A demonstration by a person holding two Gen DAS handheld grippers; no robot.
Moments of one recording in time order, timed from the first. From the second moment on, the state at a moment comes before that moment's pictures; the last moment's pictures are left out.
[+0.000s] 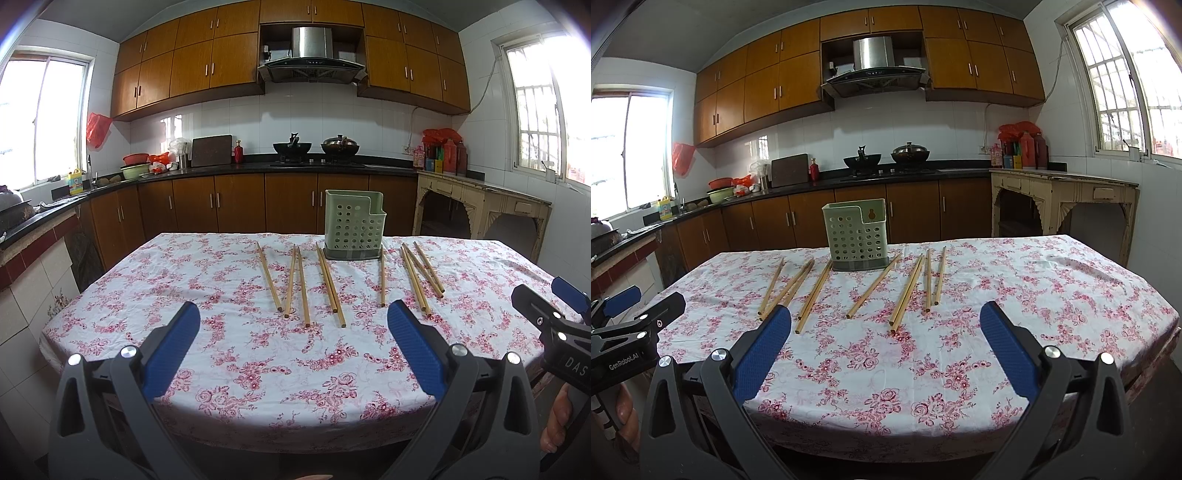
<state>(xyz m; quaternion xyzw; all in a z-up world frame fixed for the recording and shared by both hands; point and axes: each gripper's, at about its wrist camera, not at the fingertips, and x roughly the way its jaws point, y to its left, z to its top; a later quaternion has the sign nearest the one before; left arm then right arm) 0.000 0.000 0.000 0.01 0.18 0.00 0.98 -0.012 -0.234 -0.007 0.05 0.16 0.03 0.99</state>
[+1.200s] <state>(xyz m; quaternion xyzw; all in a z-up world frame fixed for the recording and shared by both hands) 0.007 0.001 -0.001 0.01 0.18 0.00 0.98 -0.012 -0.235 -0.008 0.05 0.16 0.03 0.99</state>
